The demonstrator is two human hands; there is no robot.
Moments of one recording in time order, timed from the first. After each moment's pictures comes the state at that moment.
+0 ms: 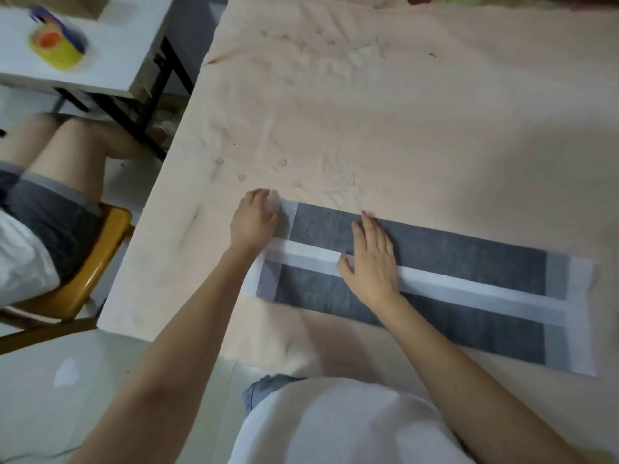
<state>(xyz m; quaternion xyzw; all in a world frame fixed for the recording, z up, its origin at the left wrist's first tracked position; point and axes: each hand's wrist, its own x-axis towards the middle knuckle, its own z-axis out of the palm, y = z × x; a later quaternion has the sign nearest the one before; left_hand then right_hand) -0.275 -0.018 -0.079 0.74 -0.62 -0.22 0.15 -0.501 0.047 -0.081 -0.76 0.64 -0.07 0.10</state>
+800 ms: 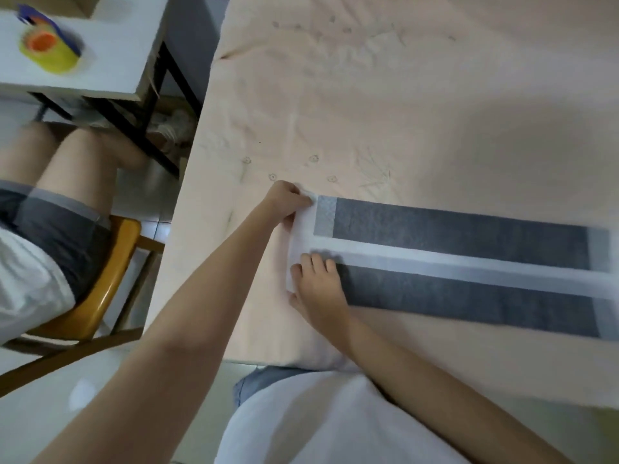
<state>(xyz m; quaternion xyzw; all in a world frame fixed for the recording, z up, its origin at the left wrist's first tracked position) -0.238 -0.073 -0.067 0.69 -0.47 -0.53 0.13 -0.332 0.090 -0.084 -0.83 0.56 0.02 0.02</state>
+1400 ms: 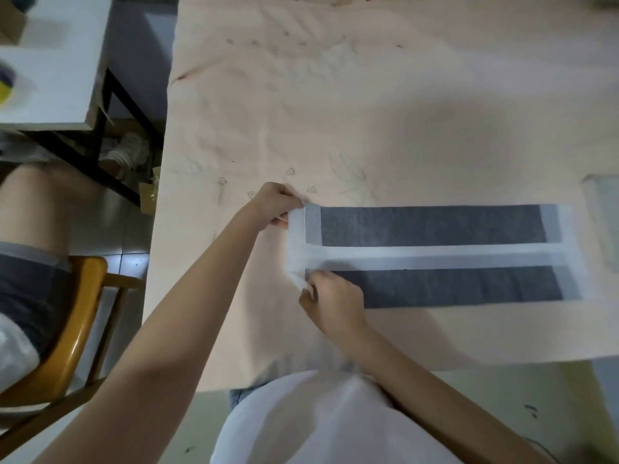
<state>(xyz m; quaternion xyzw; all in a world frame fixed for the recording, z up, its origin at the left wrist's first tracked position) -0.244 -0.091 -0.036 0.61 -0.50 -0.60 0.11 -0.341 0.089 -0.034 -0.64 0.72 -0.05 0.26</state>
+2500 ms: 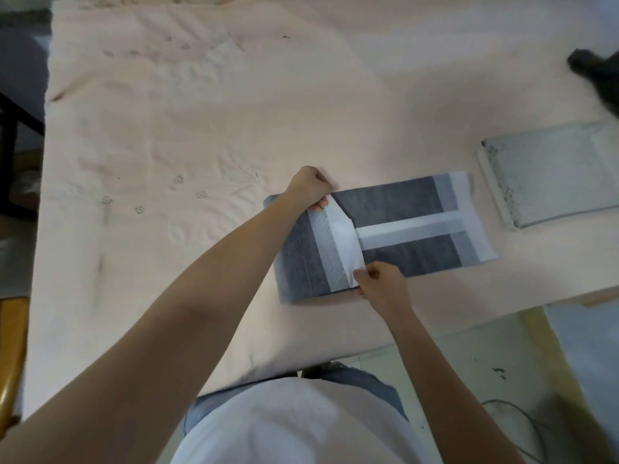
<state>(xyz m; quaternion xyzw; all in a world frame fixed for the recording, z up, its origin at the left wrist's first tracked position) -0.505 -0.053 -0.037 0.57 -0.59 -0.57 0.07 -0.578 0.154 -0.040 -0.31 0.85 -0.21 0.38</state>
